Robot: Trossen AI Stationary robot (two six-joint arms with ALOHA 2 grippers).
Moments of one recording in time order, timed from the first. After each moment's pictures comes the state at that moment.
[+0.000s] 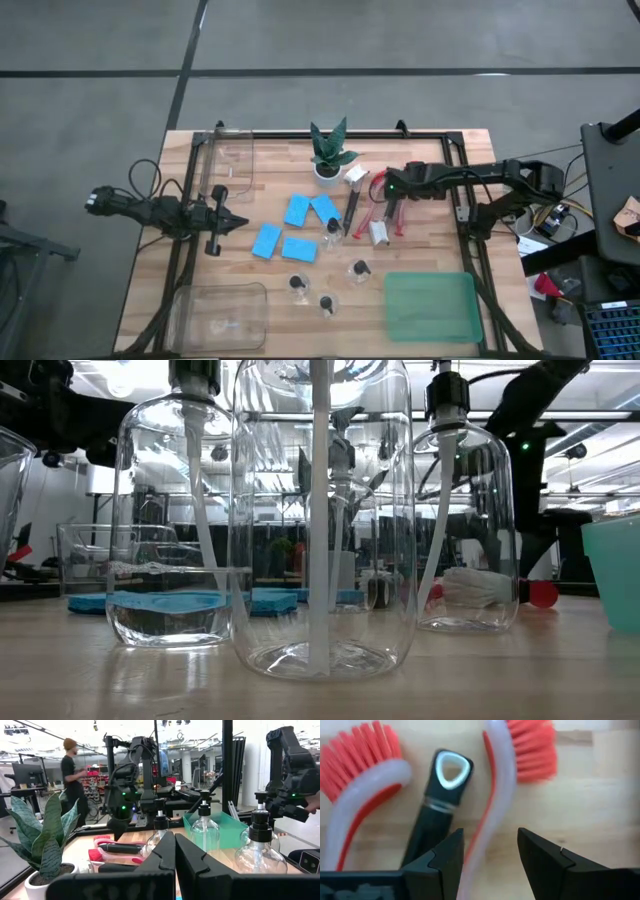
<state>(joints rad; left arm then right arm) -0.27 0.00 0.01 0.12 -0.20 0.10 -0.34 1.42 0.72 -0.77 0.36 1.29</state>
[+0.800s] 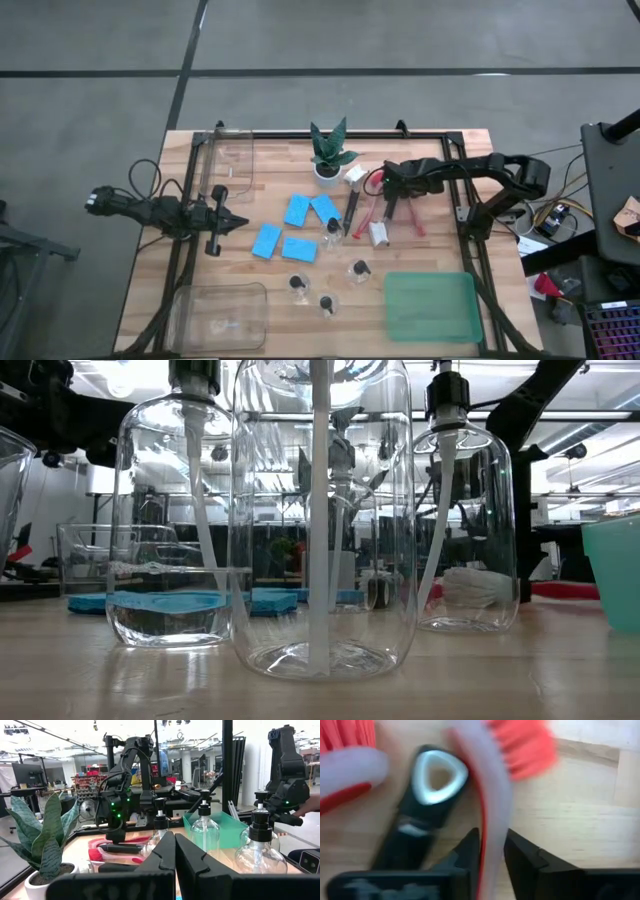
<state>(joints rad) -0.27 0.00 0.01 0.12 -0.20 0.10 -0.44 1.54 0.71 -0.71 0.31 1.03</state>
